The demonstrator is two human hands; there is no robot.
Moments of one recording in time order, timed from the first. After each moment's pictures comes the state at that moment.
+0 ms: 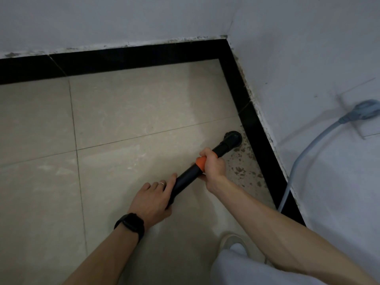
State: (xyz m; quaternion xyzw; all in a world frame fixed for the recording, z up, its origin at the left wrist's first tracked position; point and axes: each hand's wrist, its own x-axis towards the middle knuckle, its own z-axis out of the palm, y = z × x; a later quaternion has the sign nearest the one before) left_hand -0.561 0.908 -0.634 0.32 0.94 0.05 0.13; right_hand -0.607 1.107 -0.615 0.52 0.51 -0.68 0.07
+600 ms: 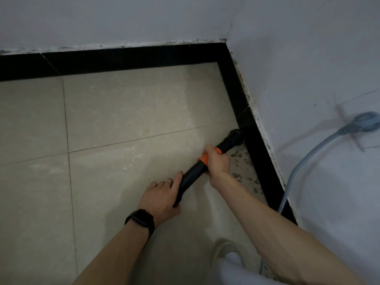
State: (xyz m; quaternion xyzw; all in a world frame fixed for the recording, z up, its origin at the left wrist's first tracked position) left_hand -0.573 0.947 -0.640 0.28 0.94 0.10 0.17; right_hand -0.632 1.133 -0.622 0.53 0.56 -0.64 0.03
